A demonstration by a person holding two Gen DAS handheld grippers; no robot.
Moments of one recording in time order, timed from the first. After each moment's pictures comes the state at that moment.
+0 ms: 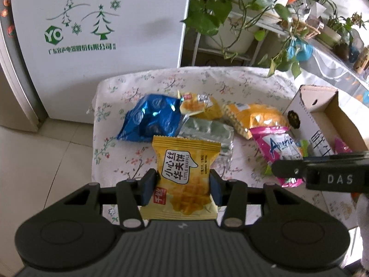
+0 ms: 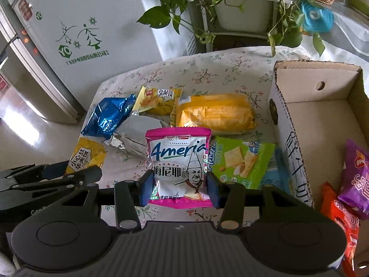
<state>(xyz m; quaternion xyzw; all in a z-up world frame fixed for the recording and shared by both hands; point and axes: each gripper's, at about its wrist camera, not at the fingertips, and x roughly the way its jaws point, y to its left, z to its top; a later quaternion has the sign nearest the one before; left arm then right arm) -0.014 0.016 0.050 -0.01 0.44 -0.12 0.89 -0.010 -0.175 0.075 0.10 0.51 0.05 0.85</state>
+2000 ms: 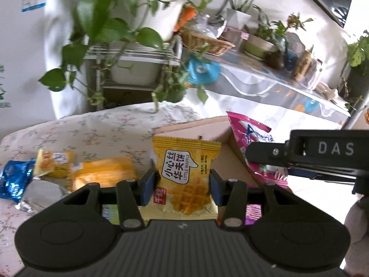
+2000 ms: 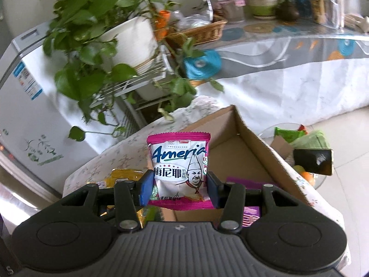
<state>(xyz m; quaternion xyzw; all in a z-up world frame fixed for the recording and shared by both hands) -0.022 -0.191 0.105 -0.02 0.38 -0.25 0.89 -0.060 -0.344 0.143 0.22 0.39 -0.09 0.89</state>
